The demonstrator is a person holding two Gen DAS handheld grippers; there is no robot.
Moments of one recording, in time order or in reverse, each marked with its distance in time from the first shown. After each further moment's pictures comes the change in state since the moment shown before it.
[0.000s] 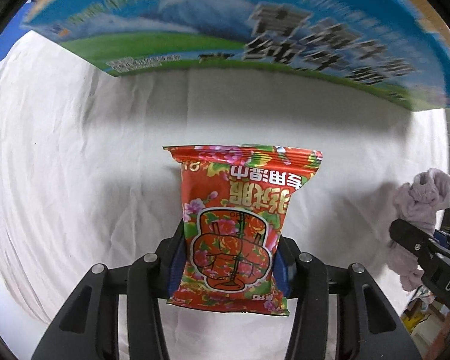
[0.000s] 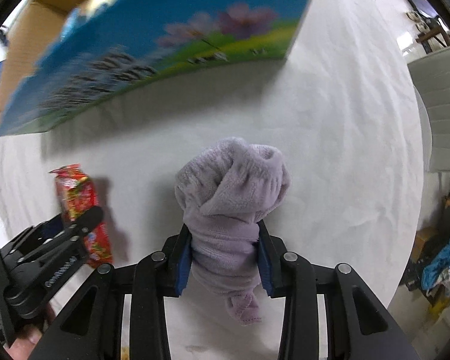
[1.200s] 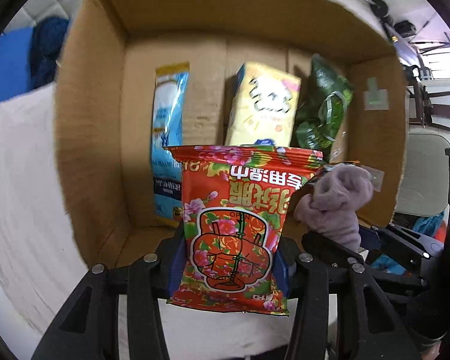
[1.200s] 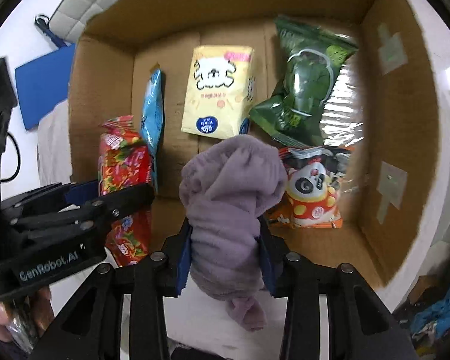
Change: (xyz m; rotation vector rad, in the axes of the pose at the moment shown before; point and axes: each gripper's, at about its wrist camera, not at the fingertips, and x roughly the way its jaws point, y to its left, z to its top) left arm -0.080 0.006 0.176 0.039 0.143 -0.176; right arm -0.054 0.068 0.162 -0.168 0.113 0.161
